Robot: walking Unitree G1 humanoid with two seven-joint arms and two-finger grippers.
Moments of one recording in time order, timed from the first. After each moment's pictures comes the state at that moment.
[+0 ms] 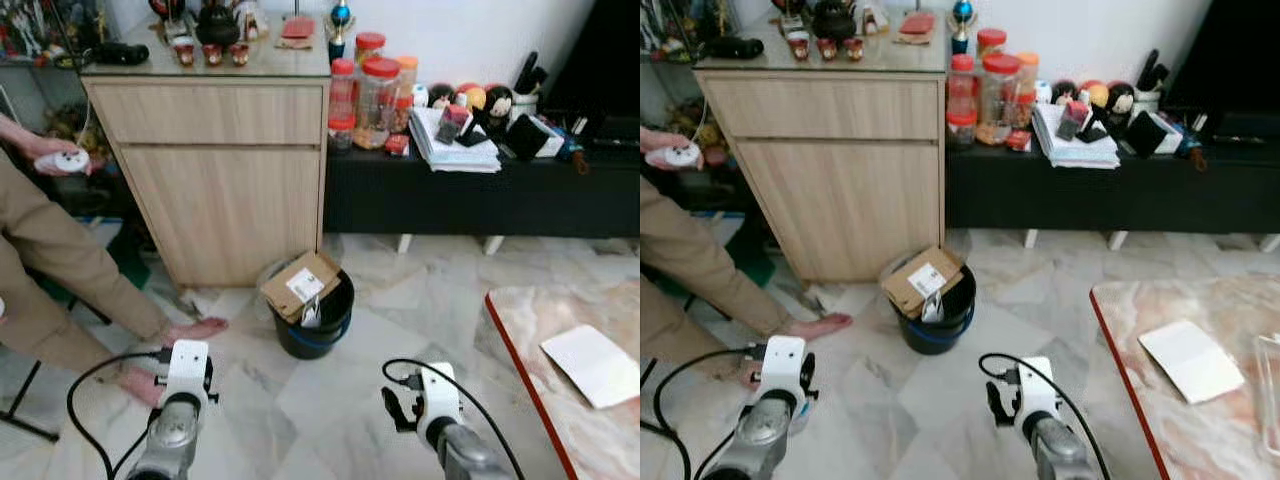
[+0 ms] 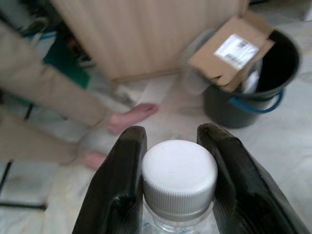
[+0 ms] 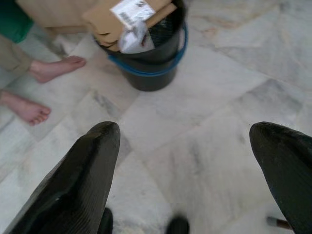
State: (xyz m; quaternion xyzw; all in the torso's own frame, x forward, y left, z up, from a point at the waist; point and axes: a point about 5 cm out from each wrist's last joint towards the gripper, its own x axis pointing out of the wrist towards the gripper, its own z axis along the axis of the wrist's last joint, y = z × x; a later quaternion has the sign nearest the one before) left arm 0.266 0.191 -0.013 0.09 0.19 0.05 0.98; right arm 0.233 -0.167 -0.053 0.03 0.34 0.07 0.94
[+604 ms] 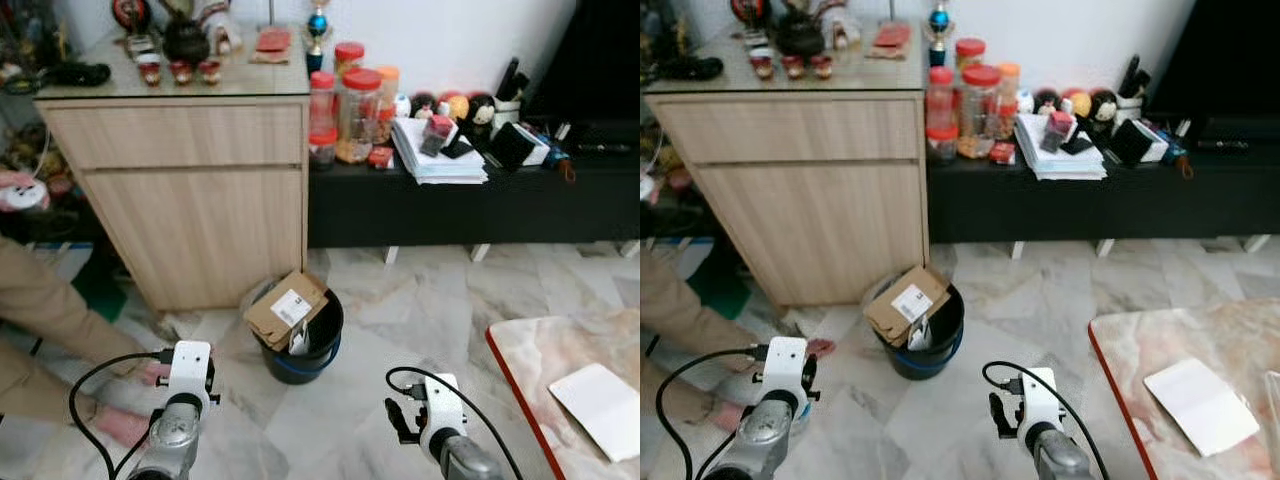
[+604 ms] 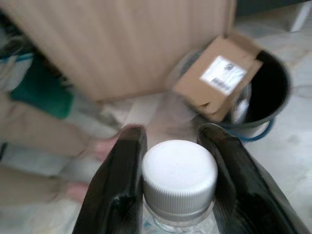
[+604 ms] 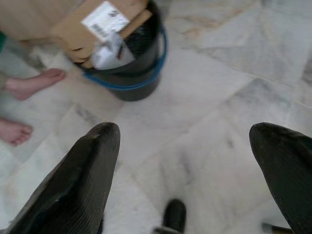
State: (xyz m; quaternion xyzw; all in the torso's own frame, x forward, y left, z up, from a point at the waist) left arm 0.266 0.185 -0.015 0.09 0.20 0.04 0.98; right arm 0.220 -0.177 -0.061 0.03 0.36 0.05 0.93
